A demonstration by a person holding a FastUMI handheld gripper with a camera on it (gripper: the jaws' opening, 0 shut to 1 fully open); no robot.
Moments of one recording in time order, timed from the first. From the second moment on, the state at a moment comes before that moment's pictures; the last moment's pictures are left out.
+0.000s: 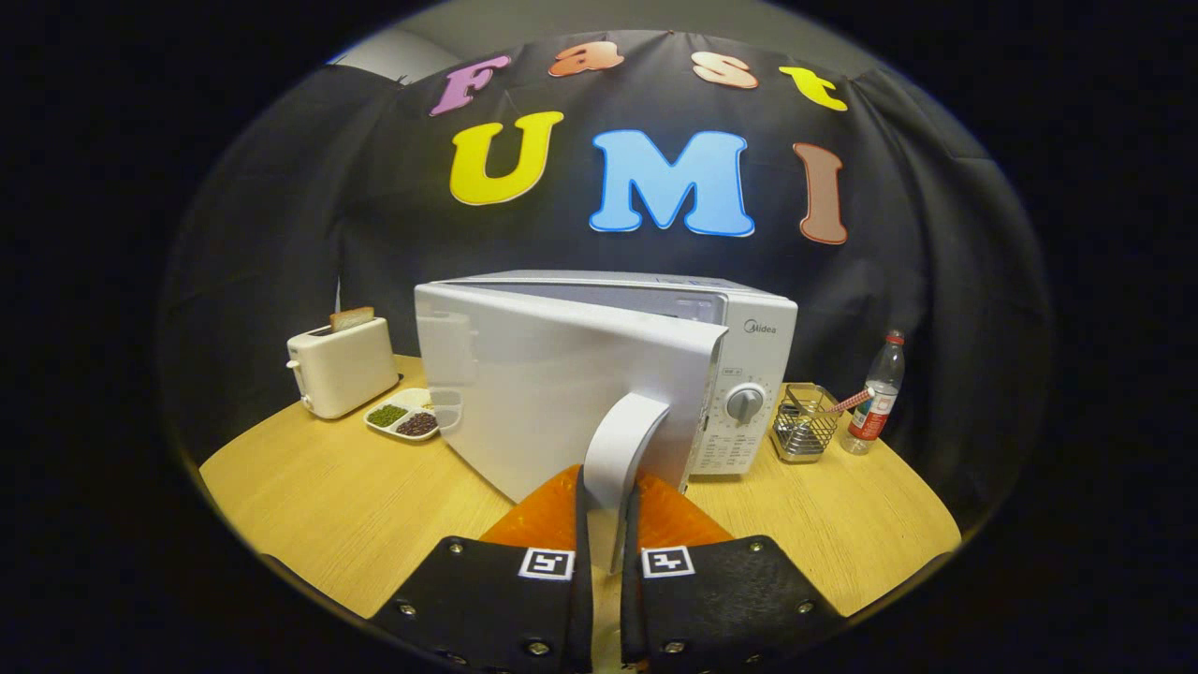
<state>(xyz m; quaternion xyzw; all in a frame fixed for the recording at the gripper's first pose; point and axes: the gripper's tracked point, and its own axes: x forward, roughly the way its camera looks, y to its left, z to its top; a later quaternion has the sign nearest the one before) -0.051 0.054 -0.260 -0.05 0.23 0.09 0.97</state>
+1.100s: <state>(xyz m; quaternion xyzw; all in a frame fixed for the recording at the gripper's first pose) -0.162 0.260 -0.250 -0.10 0.12 0.04 0.99</state>
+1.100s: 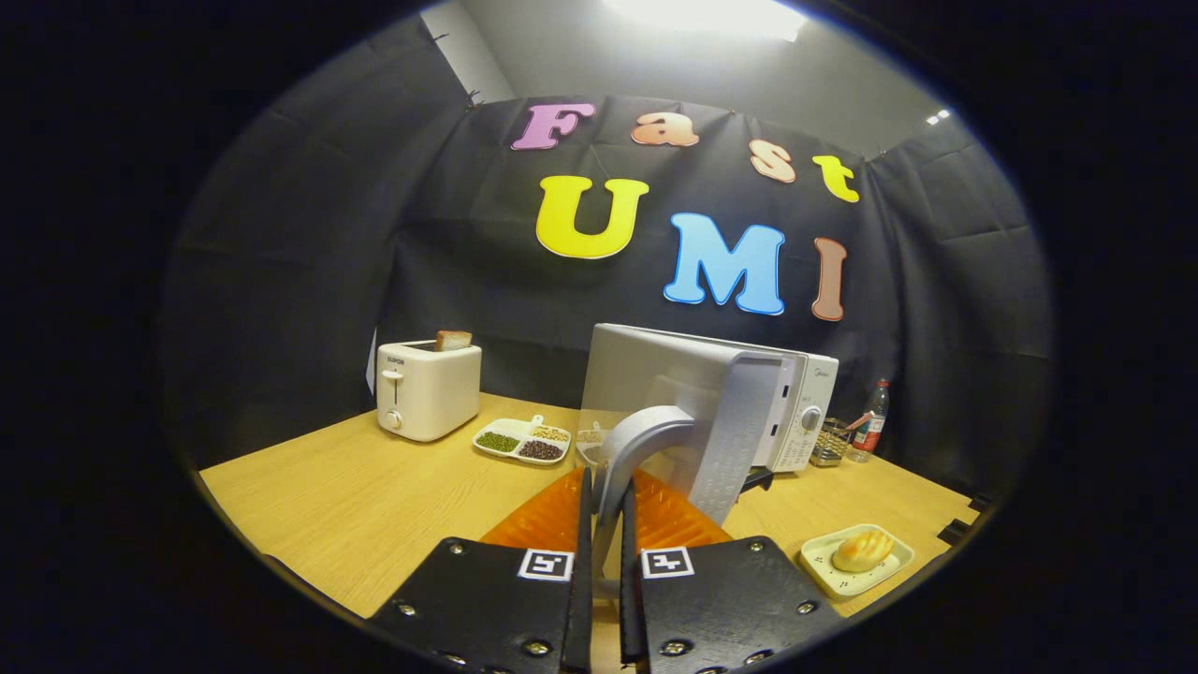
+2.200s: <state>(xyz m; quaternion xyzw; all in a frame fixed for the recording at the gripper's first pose) -0.211 0.071 -0.235 -0.17 0.11 0.14 0.97</state>
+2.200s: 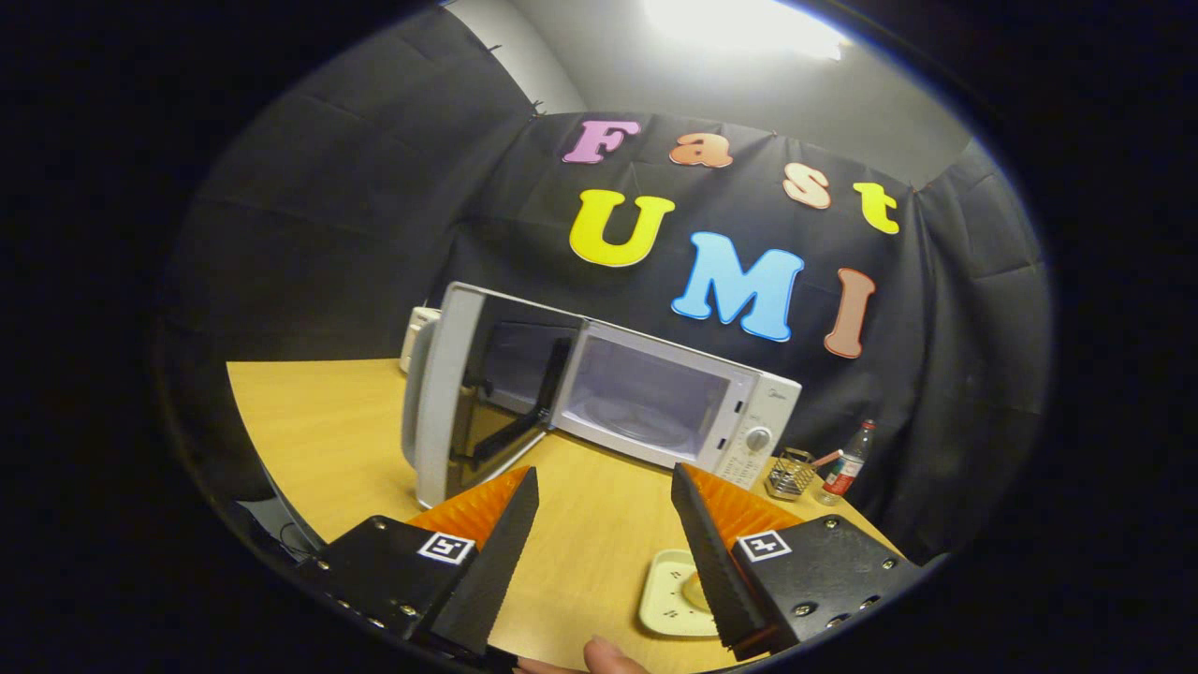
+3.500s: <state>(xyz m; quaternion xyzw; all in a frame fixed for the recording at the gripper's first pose) -0.183 -0.054 -0.352 -0.02 0.34 0.13 0.93</state>
